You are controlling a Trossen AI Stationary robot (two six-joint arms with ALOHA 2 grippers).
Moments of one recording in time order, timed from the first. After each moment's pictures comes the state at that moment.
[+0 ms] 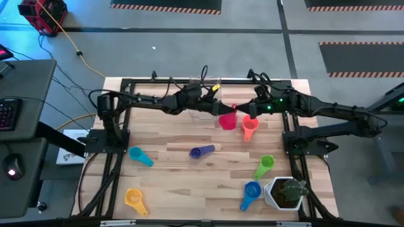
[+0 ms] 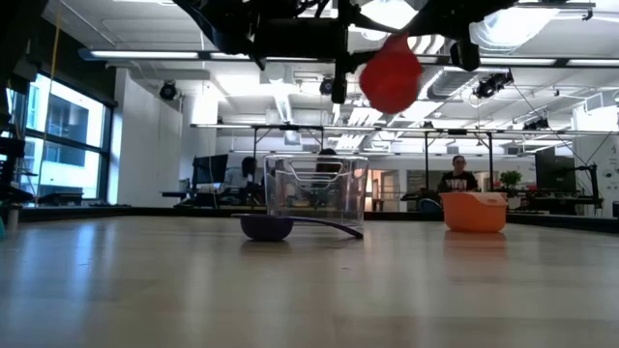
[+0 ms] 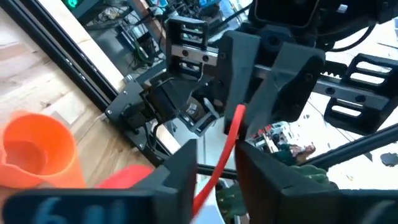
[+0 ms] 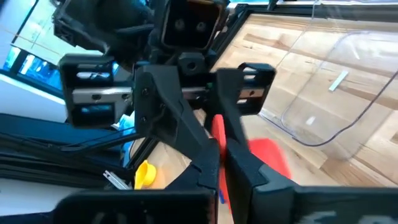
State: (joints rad) left arm 0.24 1.85 1.27 0.54 0.36 -0.98; right arm -0.22 0.94 0.88 -0.31 -0.10 0.83
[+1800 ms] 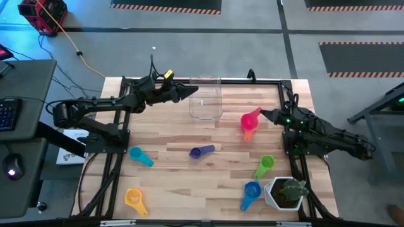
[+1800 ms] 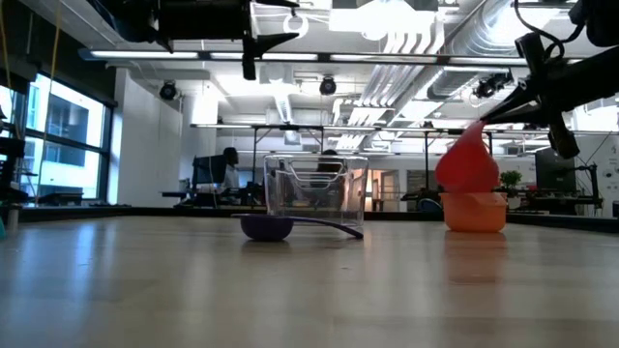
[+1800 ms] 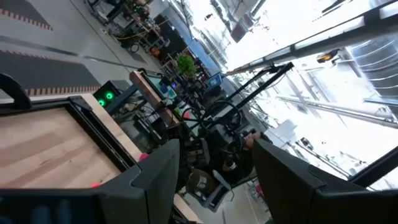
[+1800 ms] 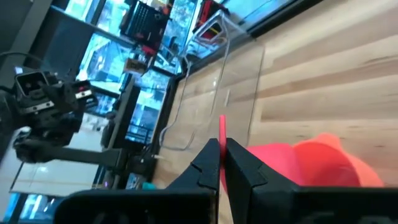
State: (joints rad) left arm 0.39 1.29 0.77 0.69 0.20 -0.92; right arm -0.30 0.10 0.21 -0.37 0.23 1.17
